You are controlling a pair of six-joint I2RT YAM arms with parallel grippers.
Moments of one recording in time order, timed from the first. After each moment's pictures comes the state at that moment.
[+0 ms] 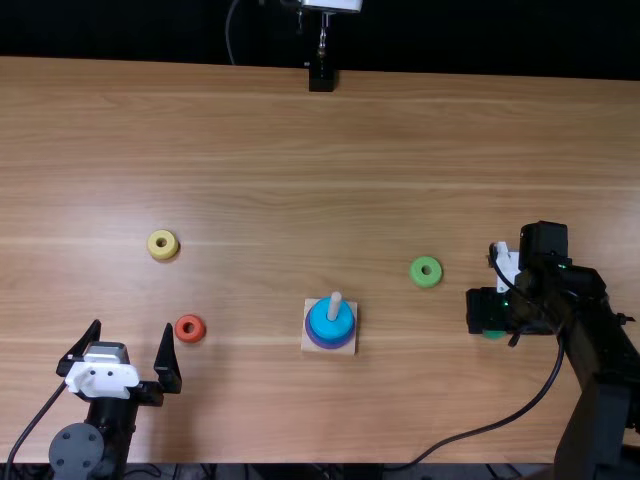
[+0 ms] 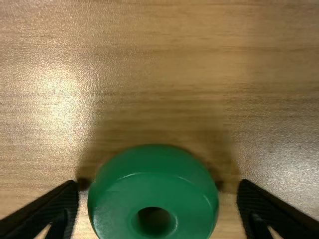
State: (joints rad) left arm -0.06 0.01 0.05 -0.15 0.01 -0.11; right arm -0.15 1.73 0.99 -0.71 -0.03 -0.18
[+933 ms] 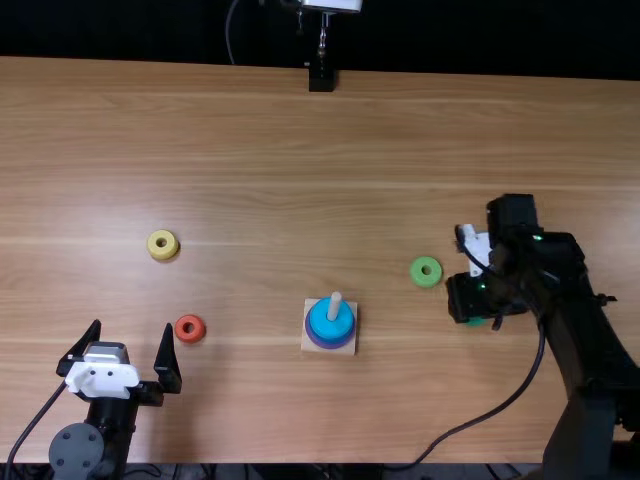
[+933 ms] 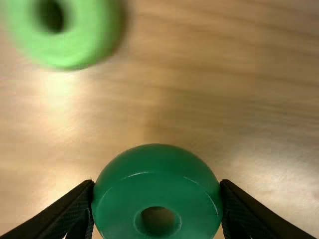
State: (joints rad) left arm -0.06 0.01 0.05 -0.15 0.01 -0.11; right arm 0.03 1.73 1.22 -1.01 -0.03 -0.20
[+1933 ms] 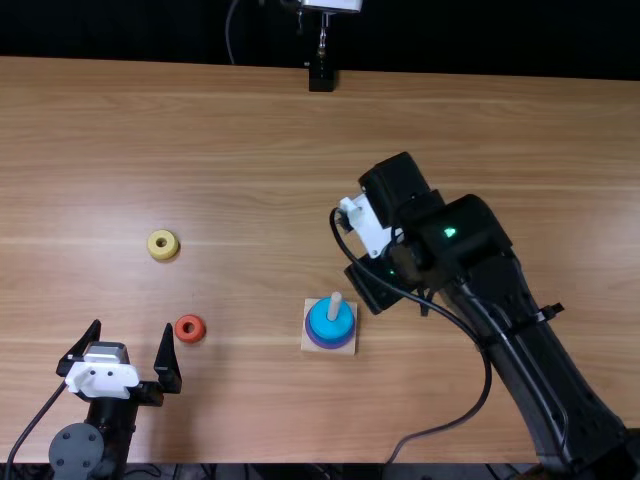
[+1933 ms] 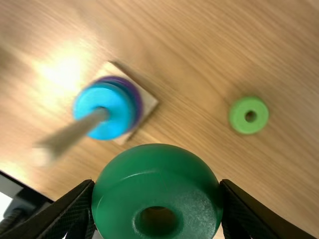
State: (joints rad) left arm -0.06 0.01 0.05 -0.15 0.01 -0.11; right arm 0.52 1.73 1.79 -1.38 -0.03 -0.16
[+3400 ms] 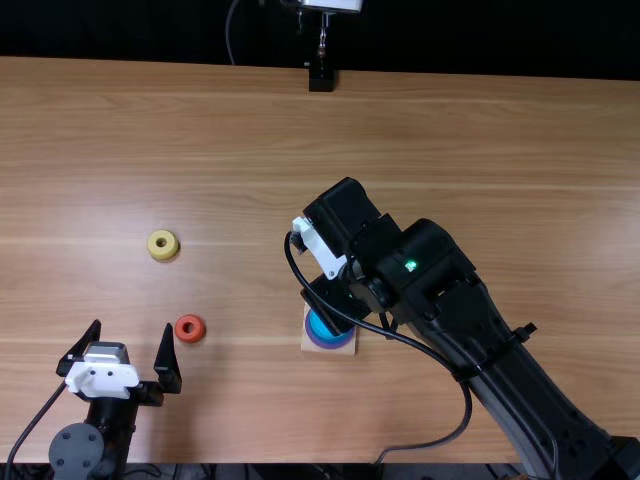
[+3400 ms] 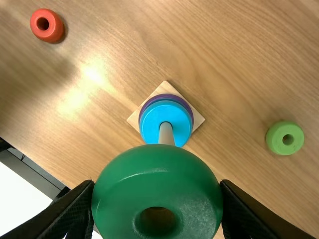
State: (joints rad) left arm -0.06 0.01 0.05 -0.15 0.01 -0.11; right arm 0.68 1.73 1.85 -1.38 -0.03 -0.05
